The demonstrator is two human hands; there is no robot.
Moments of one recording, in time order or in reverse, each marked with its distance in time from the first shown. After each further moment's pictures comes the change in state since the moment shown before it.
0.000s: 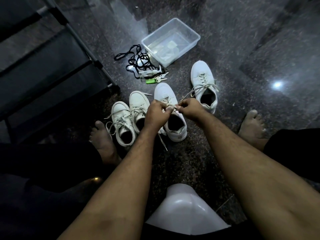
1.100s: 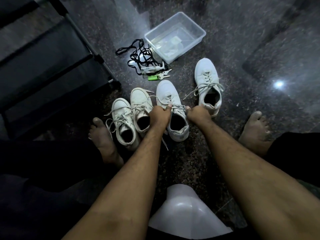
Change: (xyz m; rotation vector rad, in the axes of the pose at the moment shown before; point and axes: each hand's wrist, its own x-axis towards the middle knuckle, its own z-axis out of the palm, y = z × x) left_hand 0.007 -0.005 0.018 -0.033 0.044 -0.360; right_hand 0.006 0.020 0.014 -0.367 0.108 0.288
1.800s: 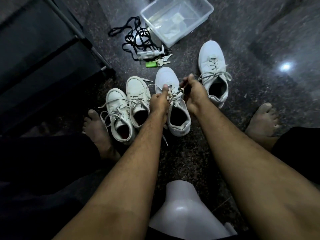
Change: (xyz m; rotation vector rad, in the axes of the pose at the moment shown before) left_hand 0.040 -0.002 0.030 -0.628 -0.038 -0.296; right_hand 0.034 -0.046 0.000 1.499 -0.226 0.195
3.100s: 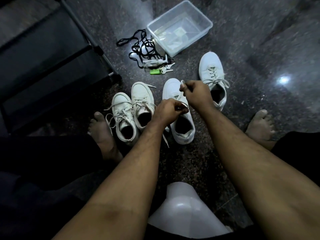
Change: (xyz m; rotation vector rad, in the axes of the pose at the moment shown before) left_hand -0.029 0.009 -0.023 0.865 -0.335 0.707; right_hand -0.018 -0.019 -0.017 -1.240 -0.021 -0.746
